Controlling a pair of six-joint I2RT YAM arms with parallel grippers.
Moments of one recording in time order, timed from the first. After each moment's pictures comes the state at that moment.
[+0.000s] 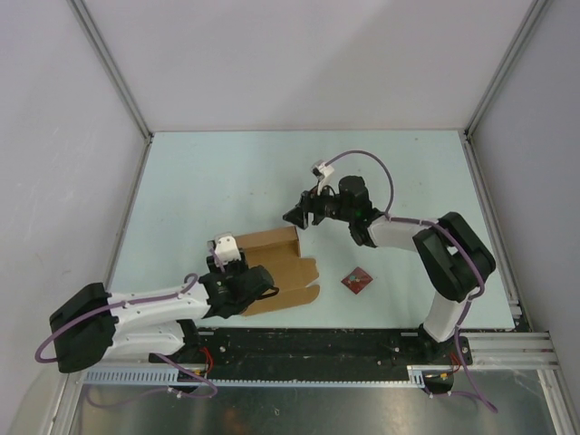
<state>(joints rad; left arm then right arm) -1.06 1.10 0.44 -0.48 -1.06 -1.11 0.60 1.77 0.93 0.61 -0.53 0.34</state>
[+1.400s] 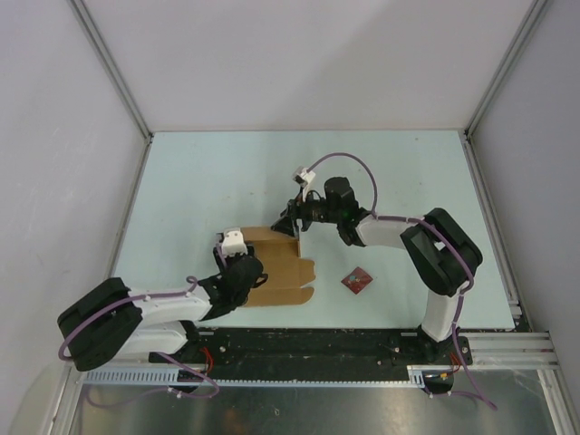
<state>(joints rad) -0.91 1.18 0.26 0.25 -0.91 -0.64 0.66 1.84 1.00 0.59 -0.64 0.27</state>
